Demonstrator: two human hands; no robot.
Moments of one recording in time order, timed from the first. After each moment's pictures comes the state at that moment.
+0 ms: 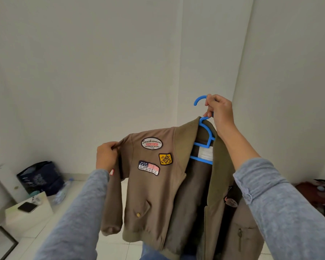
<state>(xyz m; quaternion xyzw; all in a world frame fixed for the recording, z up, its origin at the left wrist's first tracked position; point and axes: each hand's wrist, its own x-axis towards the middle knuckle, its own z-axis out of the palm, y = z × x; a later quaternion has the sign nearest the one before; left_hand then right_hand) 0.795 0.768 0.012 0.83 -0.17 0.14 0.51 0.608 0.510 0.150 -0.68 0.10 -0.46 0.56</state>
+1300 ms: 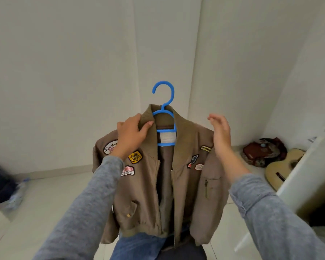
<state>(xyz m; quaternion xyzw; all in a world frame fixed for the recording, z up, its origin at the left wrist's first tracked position) 0.698 0.621 0.043 0.79 -0.44 0.16 0.40 0.518 0.443 0.037 -0.60 0.28 -0.52 0.53</state>
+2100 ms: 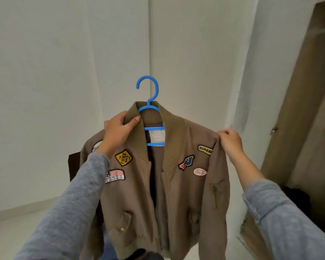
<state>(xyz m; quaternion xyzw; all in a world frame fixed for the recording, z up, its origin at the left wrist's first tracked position) 0.522 0.589 0.129 0.66 -0.48 0.04 0.57 0.258 0.403 0.101 -0.65 0.47 -0.48 0.35</state>
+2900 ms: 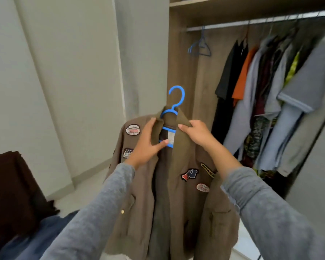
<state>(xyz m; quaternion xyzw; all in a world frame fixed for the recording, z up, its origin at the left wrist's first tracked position) 0.169 0.486 0.057 0.47 -0.71 -0.25 0.47 -0.017 0.458 0.110 -0.70 0.55 -0.39 0.25</state>
